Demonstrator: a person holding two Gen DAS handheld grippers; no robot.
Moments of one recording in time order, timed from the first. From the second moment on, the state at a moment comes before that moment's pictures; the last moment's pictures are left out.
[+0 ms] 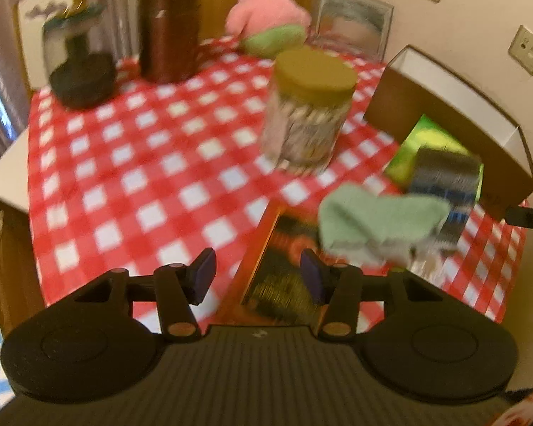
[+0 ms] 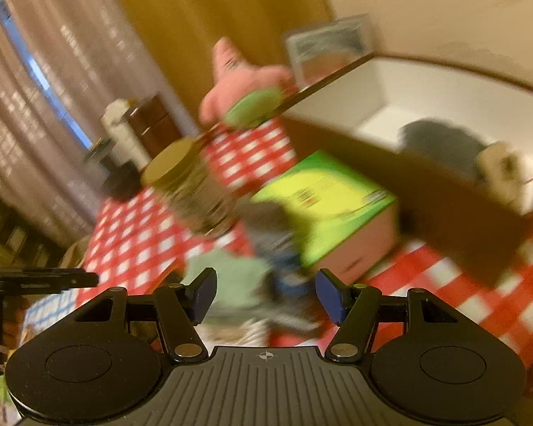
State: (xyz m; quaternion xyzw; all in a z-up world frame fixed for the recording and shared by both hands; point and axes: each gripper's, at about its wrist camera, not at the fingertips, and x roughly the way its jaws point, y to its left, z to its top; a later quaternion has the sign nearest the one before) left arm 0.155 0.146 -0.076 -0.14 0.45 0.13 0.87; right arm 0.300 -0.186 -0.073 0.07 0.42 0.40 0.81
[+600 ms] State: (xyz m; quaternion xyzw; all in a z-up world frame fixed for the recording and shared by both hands) left arm 0.133 0.175 -0.140 -0.21 0.48 0.06 0.85; right arm 0.228 -0.070 -0.131 -0.02 0.48 0.46 0.75
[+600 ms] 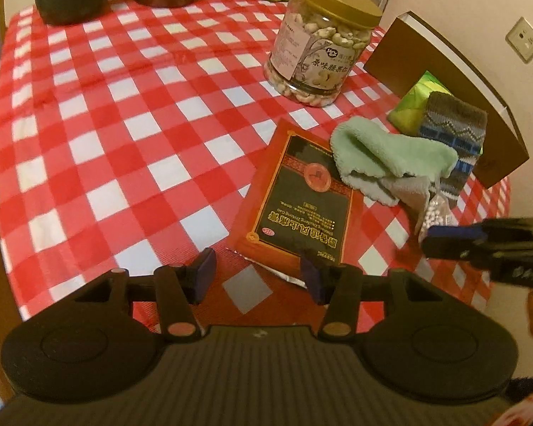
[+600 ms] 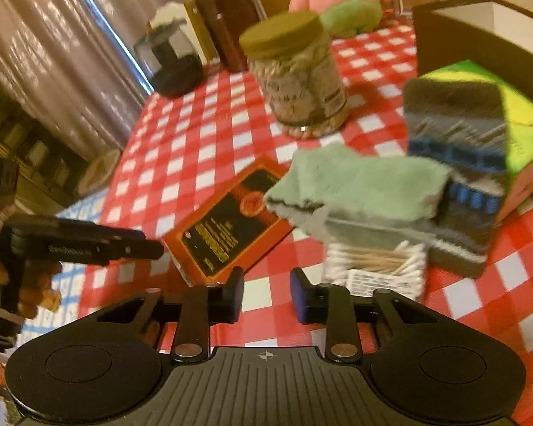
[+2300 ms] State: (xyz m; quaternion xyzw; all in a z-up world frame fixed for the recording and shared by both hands) left arm 0.129 0.209 -0.184 -0.48 0.39 0.03 0.79; right arm 0.221 -0.028 -0.167 -0.11 0.44 0.46 0.77
